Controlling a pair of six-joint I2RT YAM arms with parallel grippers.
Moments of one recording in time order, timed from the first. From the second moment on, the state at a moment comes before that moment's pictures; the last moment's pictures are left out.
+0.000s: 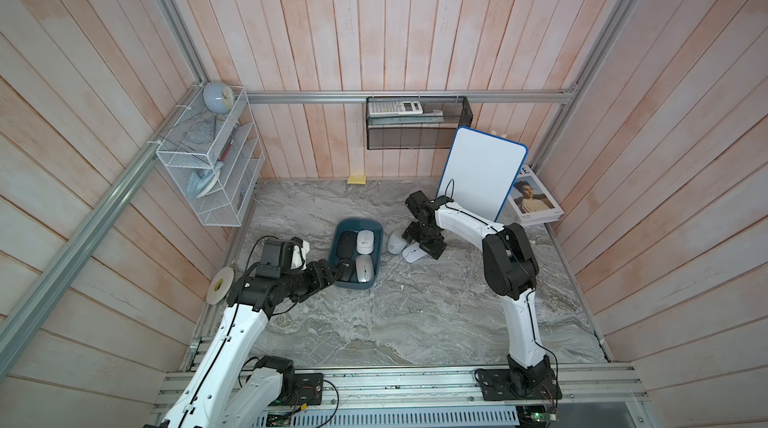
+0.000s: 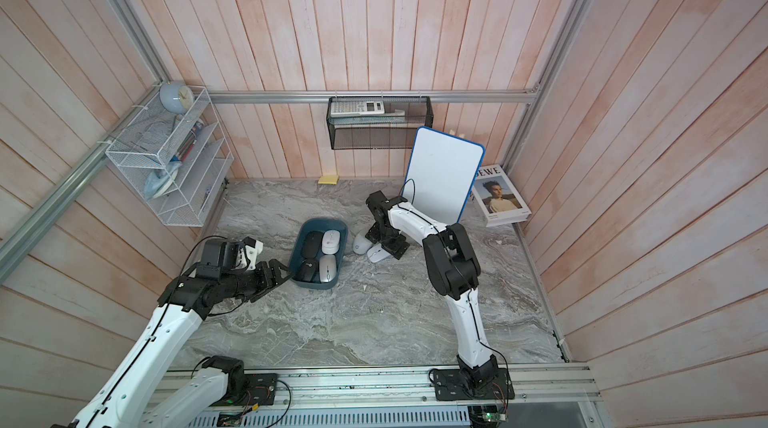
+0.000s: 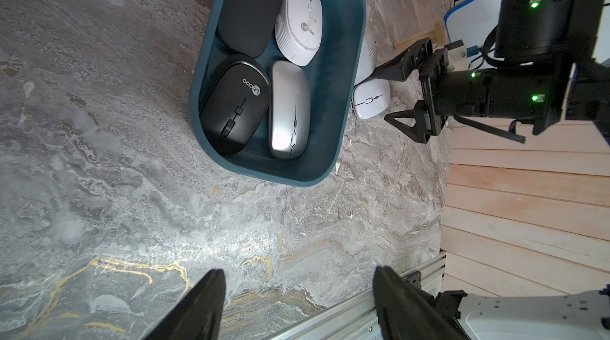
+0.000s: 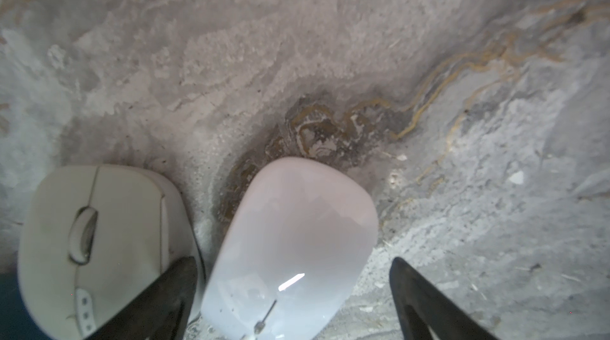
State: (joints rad) left arm -0.17 0.91 0.82 -0.84 0.46 -0.59; right arm 0.55 2.20 1.77 -0.99 0.02 1.16
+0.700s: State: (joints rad) left arm -0.17 0.91 0.82 -0.83 0.46 -0.59; right arm 0.56 2.24 1.78 -0.99 0.02 1.16
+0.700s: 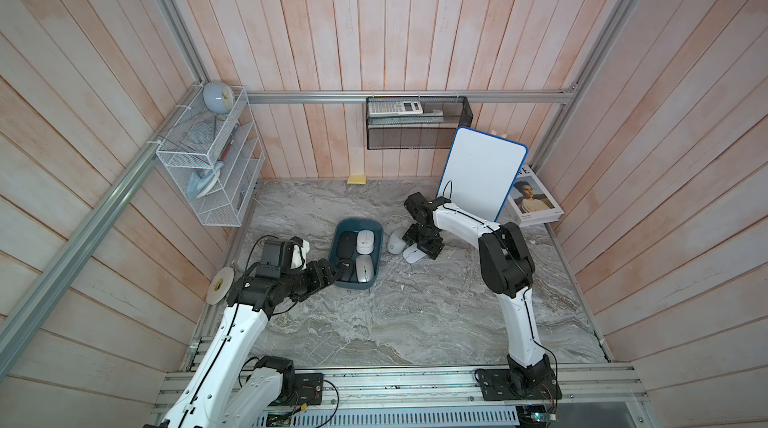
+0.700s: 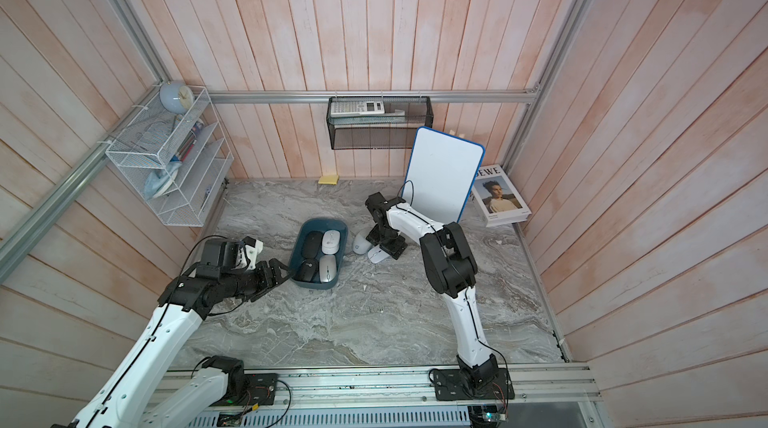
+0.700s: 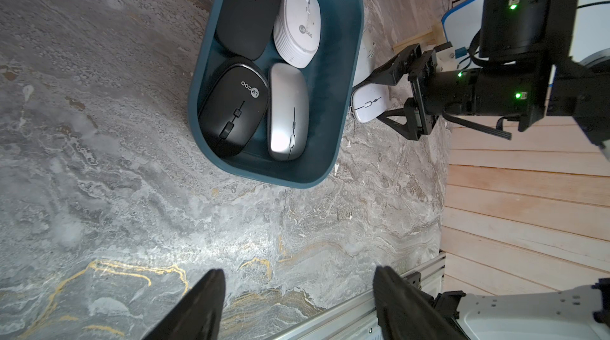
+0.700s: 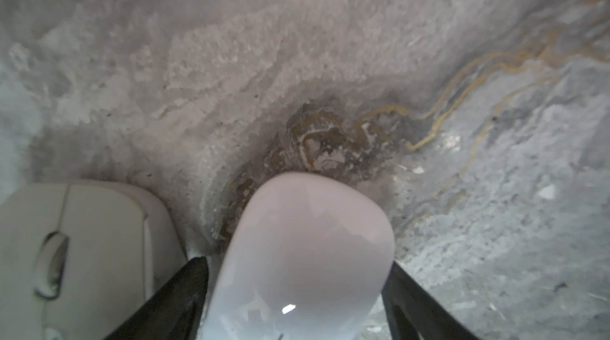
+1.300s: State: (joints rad) left arm -0.18 0.91 0.82 -0.83 0.46 -0.59; right arm 0.58 2.22 1.76 -0.98 0.06 1.08
